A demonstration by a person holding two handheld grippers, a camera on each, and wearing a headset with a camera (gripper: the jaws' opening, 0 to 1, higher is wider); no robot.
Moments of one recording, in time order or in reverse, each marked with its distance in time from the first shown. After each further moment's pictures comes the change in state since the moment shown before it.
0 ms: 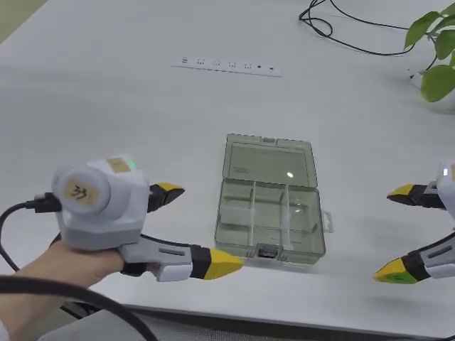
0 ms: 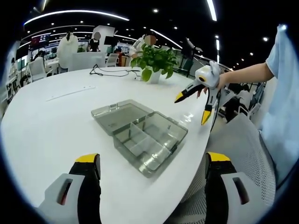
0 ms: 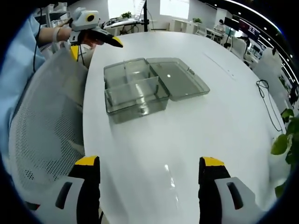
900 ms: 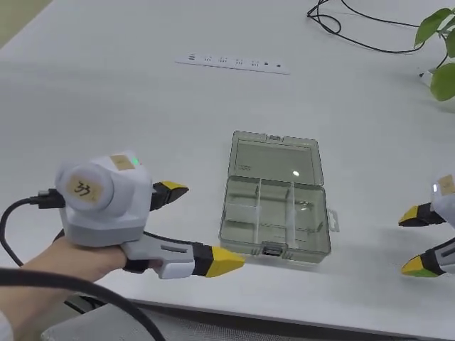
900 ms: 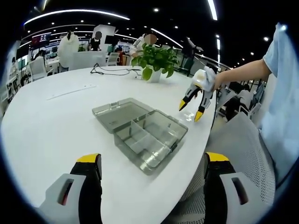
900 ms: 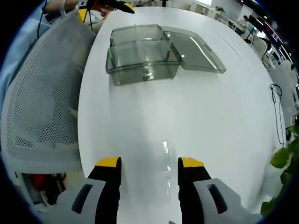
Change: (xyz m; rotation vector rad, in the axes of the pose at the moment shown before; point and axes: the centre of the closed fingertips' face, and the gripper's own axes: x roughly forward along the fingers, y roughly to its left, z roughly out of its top) left arm -0.003 0.001 -0.004 -0.006 0.008 0.007; right arm 0.010 -0.007 -0.045 -0.159 0.238 0.066
